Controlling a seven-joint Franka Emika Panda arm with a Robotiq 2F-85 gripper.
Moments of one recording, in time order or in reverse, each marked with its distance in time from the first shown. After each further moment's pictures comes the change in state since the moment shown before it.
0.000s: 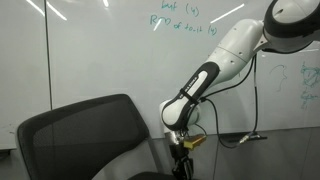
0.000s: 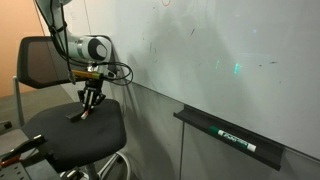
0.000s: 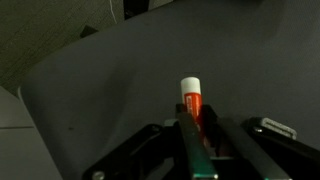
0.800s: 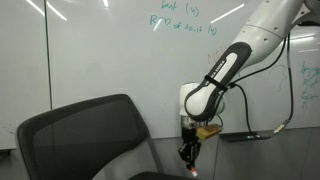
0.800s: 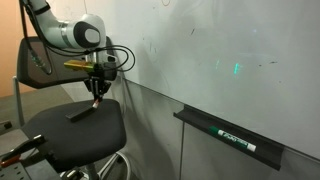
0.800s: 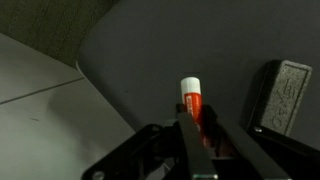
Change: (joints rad) arm -0.027 -0.286 -0.046 -0.307 -0.005 0.387 0.110
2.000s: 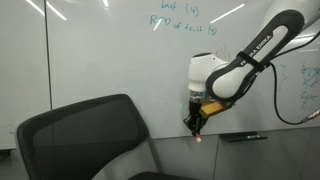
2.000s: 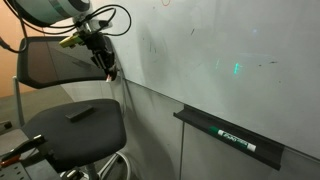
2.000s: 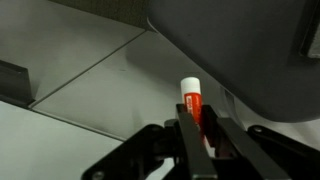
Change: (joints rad) arm 0.035 -0.313 -0.073 -0.102 -0.402 -0.002 0.508
